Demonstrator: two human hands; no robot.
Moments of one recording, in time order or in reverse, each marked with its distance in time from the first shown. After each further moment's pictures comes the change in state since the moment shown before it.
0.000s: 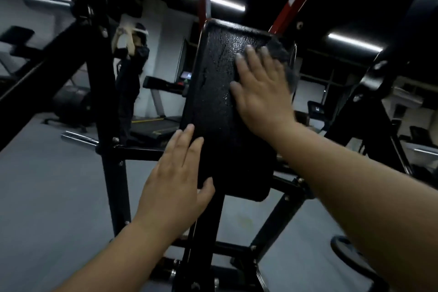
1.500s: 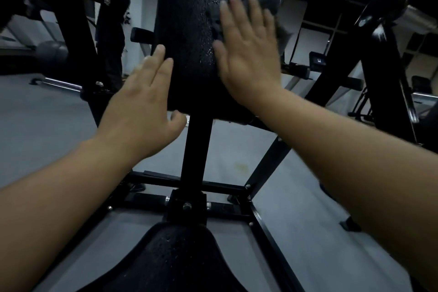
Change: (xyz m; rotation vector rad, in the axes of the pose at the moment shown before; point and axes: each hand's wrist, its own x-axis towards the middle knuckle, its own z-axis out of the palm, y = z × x) left_hand -0.019 -0.003 -0.013 0.124 -0.087 0.007; right_hand -0.088 -0.017 0.019 0.000 0.035 -0.004
